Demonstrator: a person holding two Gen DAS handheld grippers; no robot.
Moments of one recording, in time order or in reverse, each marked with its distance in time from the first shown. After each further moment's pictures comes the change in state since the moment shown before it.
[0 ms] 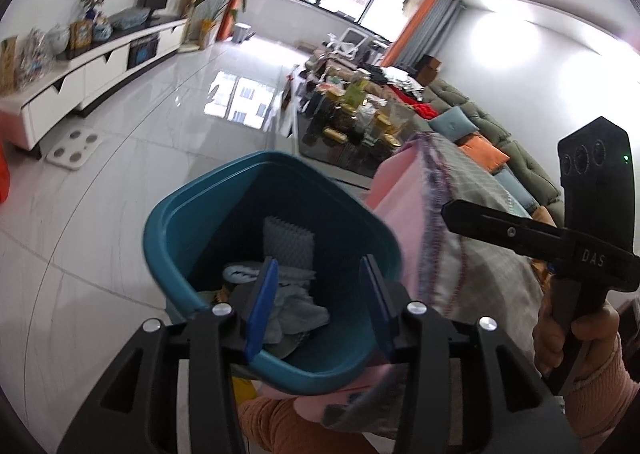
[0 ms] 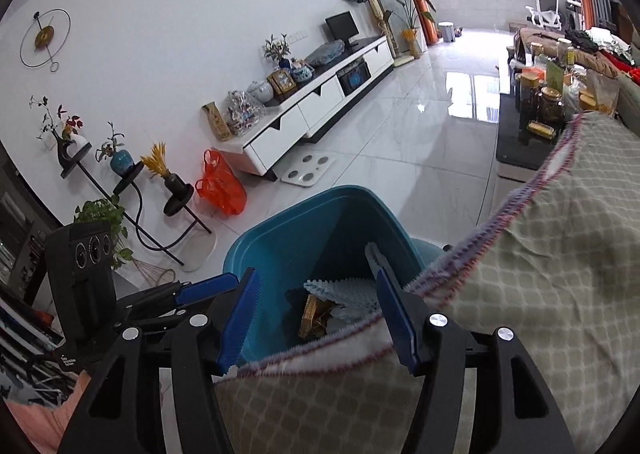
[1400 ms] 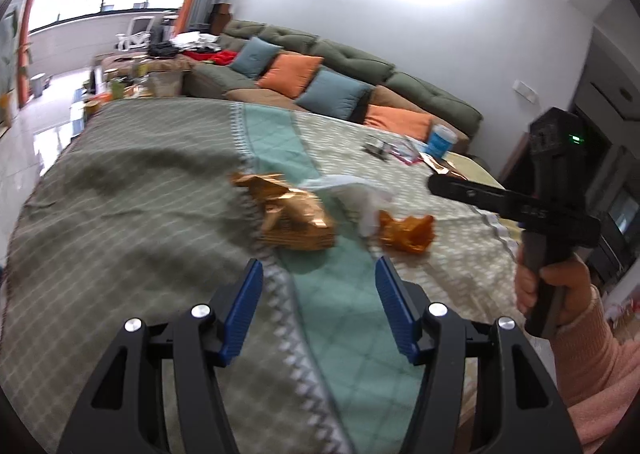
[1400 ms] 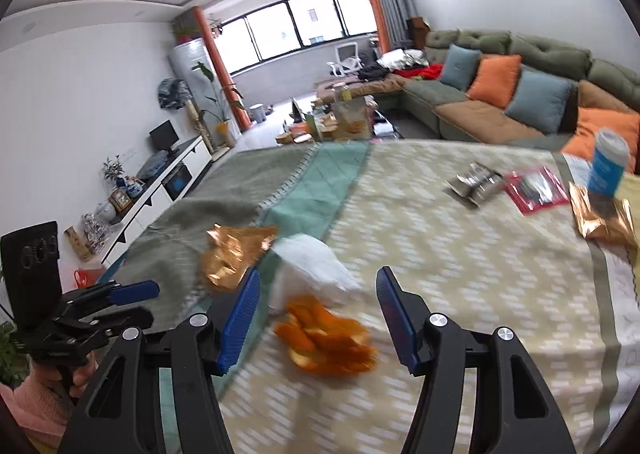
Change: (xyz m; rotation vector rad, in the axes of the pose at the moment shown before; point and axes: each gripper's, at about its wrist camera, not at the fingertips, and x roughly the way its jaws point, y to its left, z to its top) left arm 0.066 -0.287 -0.068 0.540 0.200 -0.491; right arm -0.297 -0.160 -0.176 0.360 -0.351 -0.549
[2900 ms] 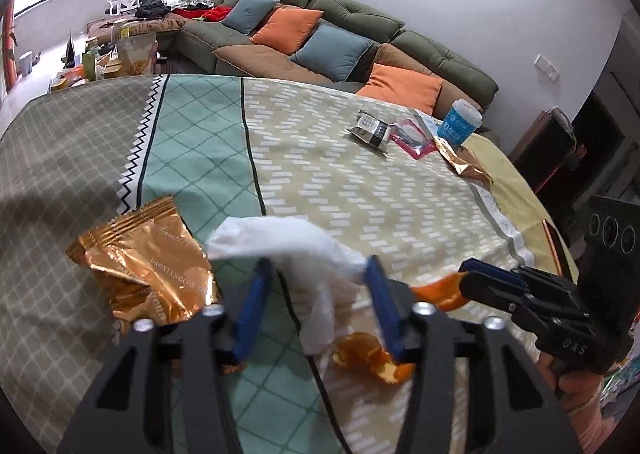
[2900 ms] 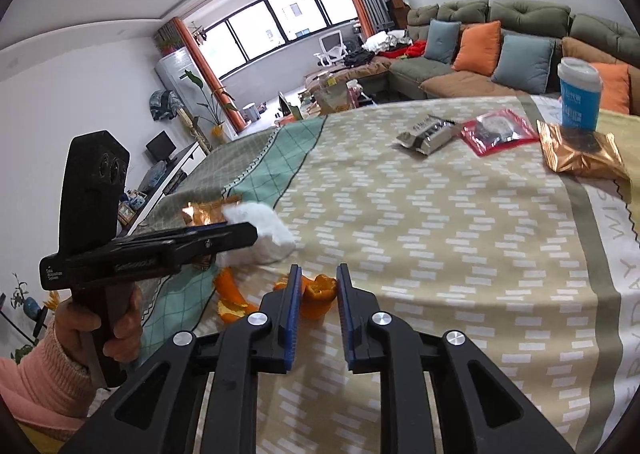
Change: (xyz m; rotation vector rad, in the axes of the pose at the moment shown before) left arm 0.137 -0.037 0.060 -0.034 0.180 0.018; right arm -0.011 -0.056 -0.027 0.107 0.030 0.039
